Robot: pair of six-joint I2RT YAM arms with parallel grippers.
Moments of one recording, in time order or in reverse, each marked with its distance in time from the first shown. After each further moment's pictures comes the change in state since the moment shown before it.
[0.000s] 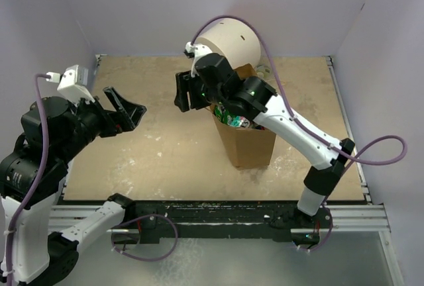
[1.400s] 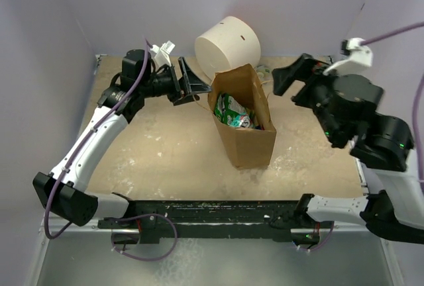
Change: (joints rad) left arm 0.000 0.458 -0.255 0.674 0.686 -0.298; right arm -0.003 -0.658 -0.142 -0.130 0.686 0.125
